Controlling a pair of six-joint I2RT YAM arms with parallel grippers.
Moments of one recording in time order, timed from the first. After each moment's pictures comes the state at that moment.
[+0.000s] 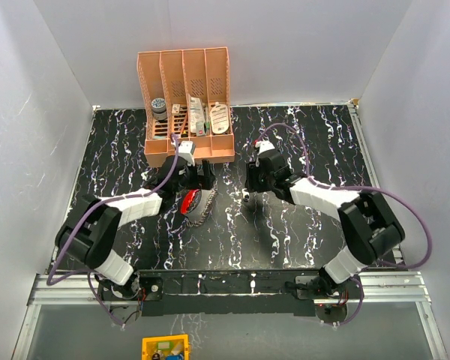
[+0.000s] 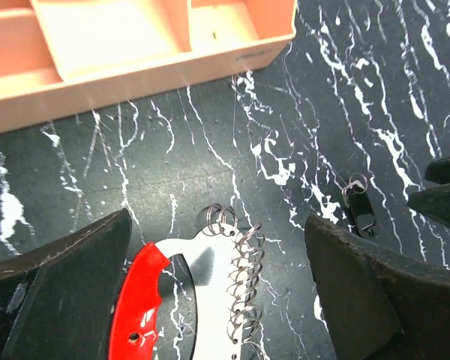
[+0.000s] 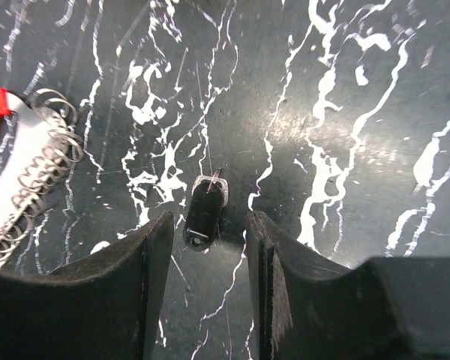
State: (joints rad) left arm -0.52 1.58 0.71 0.37 0.00 -0.36; right arm 0.54 1.60 0.87 -0.02 0.01 0.32
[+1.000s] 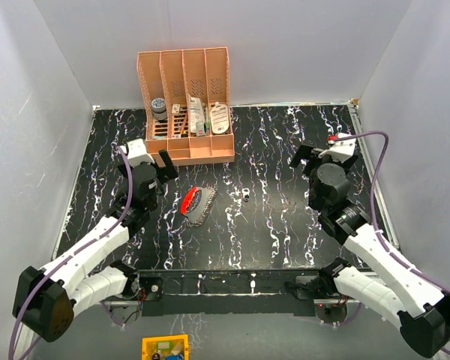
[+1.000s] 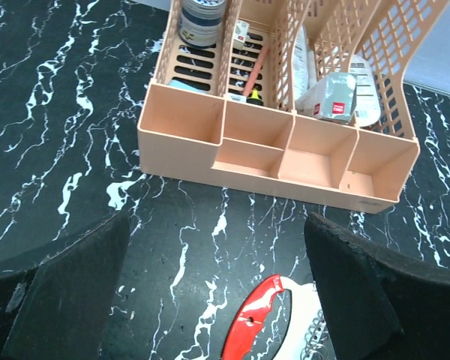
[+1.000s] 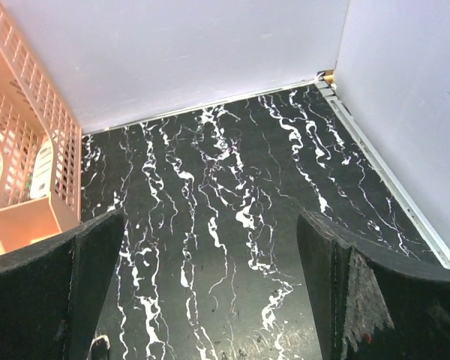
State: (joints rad) left arm -0.51 0.99 0.62 0.09 -0.60 -0.36; right arm 0.54 0.82 0.72 0.06 0.74 0.13
